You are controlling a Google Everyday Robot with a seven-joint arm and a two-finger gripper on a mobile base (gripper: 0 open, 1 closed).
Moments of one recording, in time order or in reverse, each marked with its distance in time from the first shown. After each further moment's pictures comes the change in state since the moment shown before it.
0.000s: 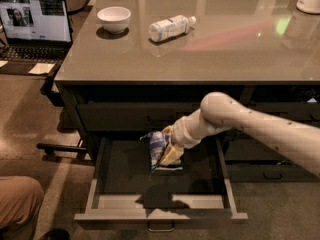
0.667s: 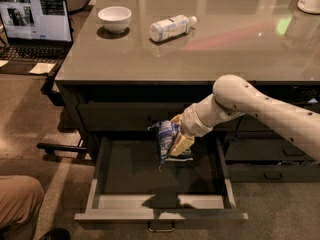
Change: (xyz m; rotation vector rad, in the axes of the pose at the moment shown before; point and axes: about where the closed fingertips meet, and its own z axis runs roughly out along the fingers) arm -0.009 -0.011 -0.063 -0.003 0.032 -0.020
